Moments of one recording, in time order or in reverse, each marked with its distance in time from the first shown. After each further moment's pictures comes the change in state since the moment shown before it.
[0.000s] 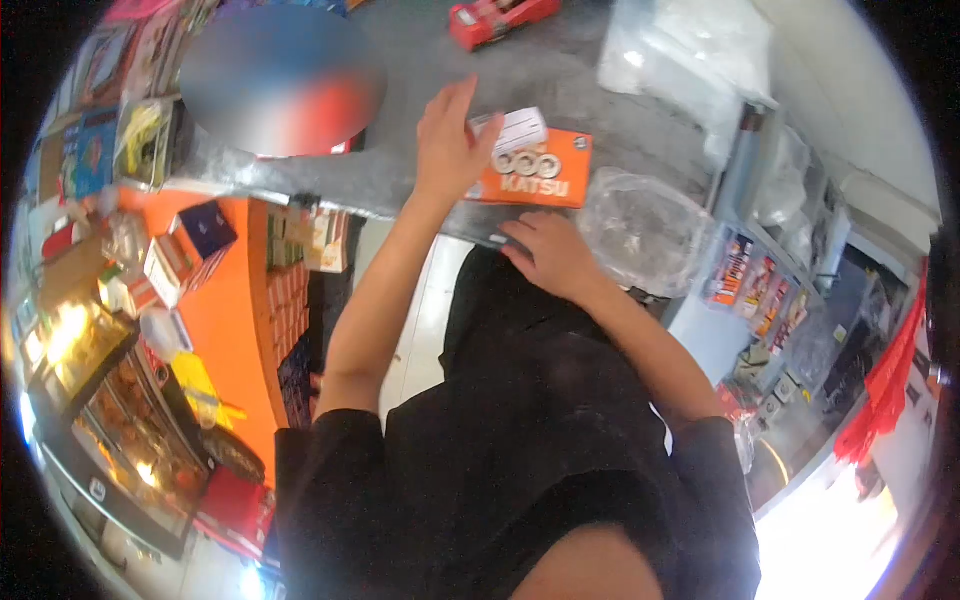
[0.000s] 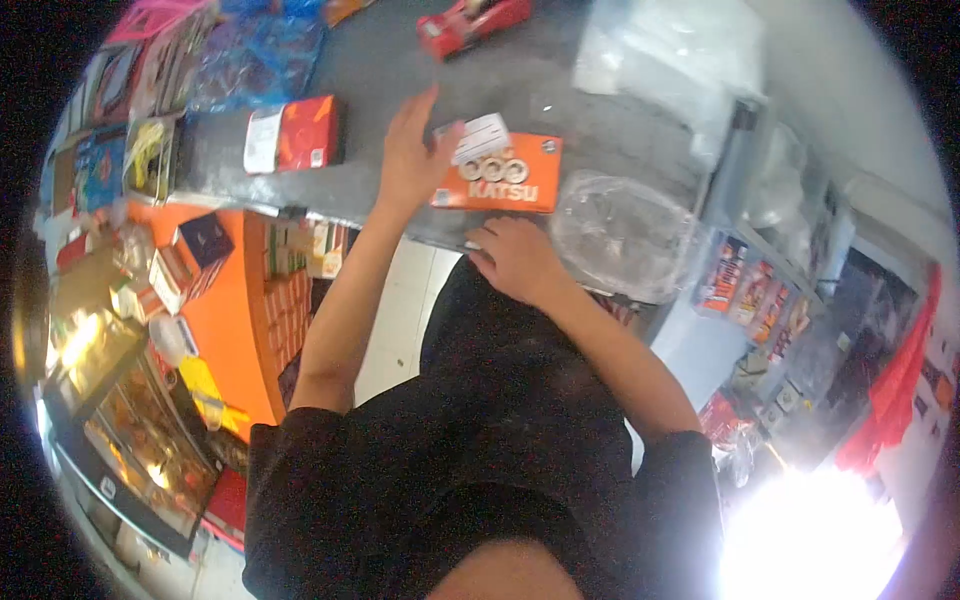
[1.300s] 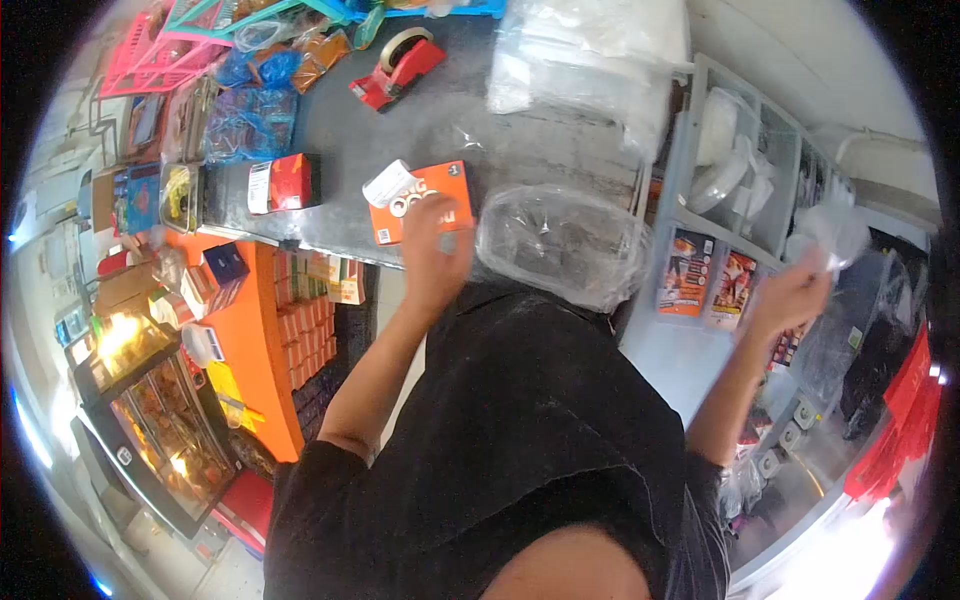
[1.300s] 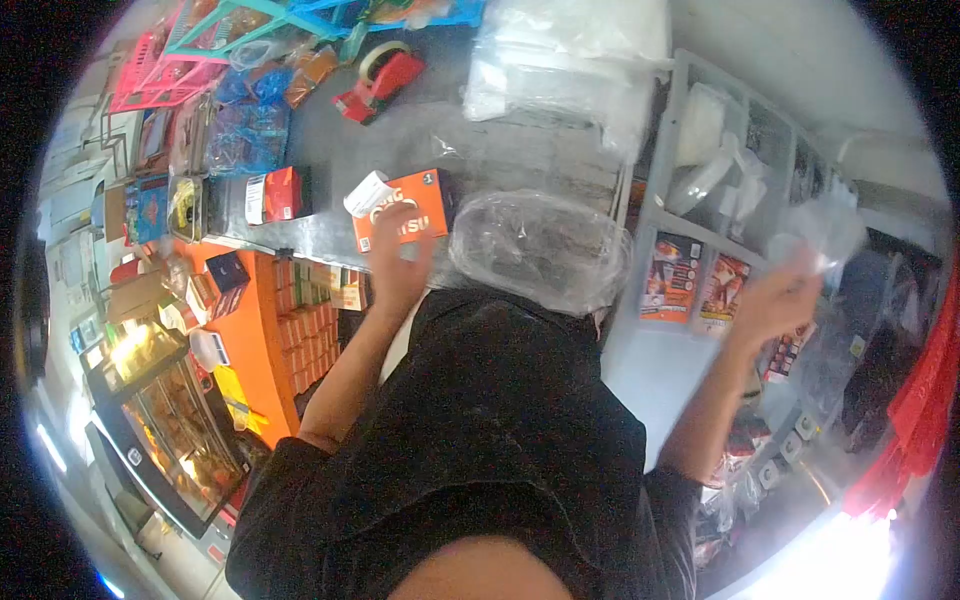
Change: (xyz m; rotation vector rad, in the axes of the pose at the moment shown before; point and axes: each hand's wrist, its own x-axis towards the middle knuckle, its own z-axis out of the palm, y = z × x) left_hand -0.078 0.148 0.080 0.245 -0.014 0.283; right_hand -0.246 0.180 -0.273 -0.528 1.362 0.717
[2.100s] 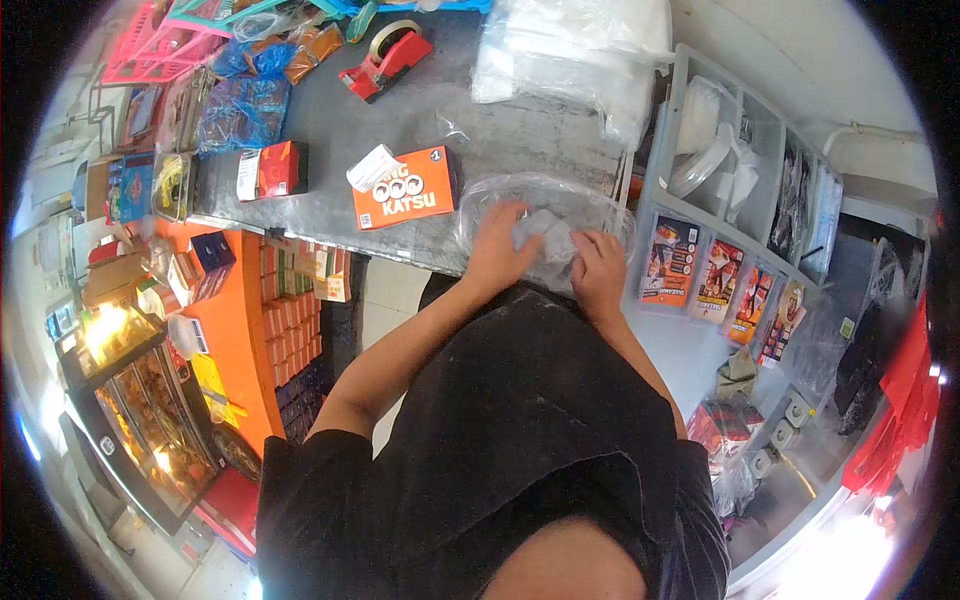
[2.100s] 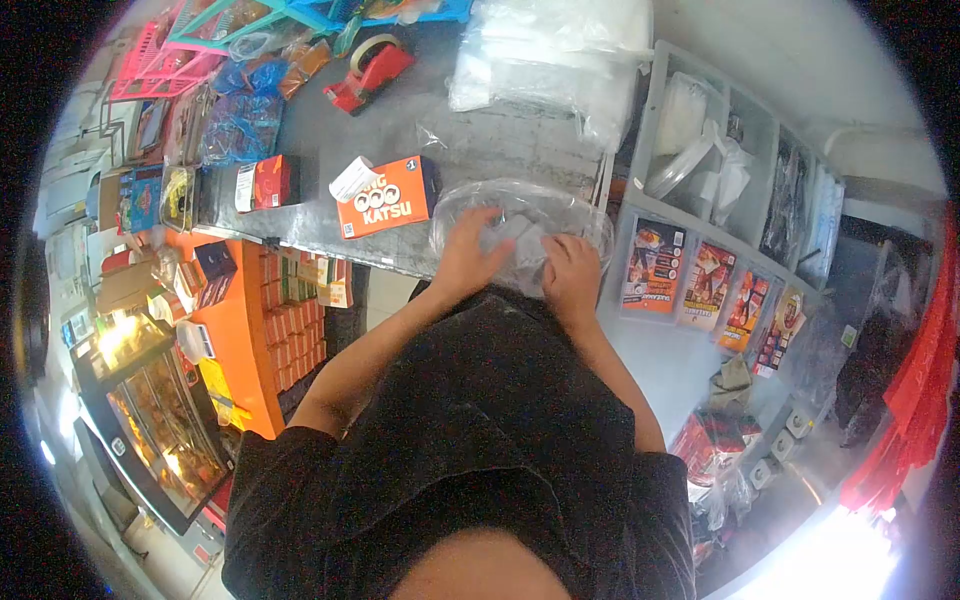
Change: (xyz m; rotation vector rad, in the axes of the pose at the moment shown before) left_hand -0.039 0.035 0.091 -0.285 -0.394 -0.226; right_hand -0.197 -0.052 0.040 0.406 -0.889 -0.341
